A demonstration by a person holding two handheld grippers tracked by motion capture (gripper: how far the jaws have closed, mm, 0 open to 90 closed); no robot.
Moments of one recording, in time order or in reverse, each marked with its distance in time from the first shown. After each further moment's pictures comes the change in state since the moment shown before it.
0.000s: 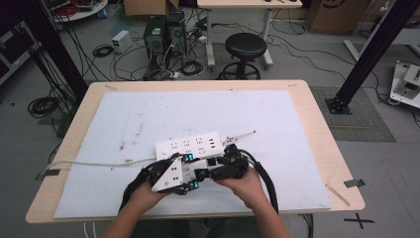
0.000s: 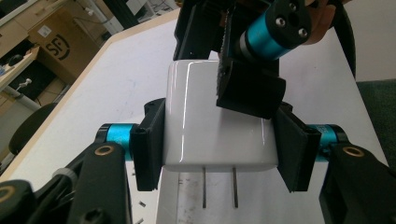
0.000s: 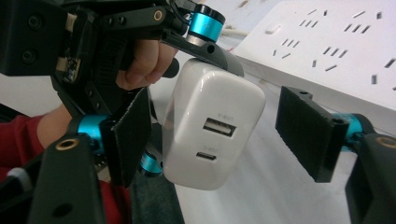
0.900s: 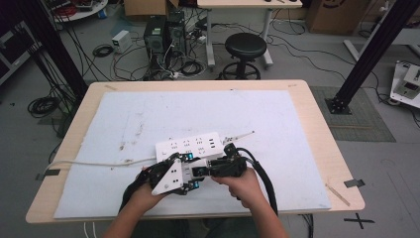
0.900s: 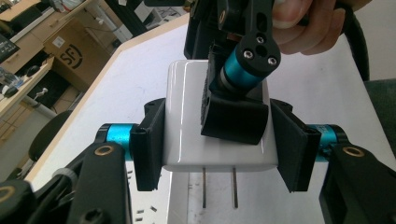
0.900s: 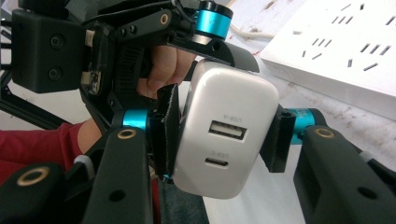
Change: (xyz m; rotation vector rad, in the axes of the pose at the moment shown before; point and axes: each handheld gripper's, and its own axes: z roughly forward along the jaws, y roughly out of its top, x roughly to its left) left arm -0.003 0.004 -0.002 -0.005 0.034 0.049; right arm -0.005 -0.001 0.004 -0.021 0.118 0.066
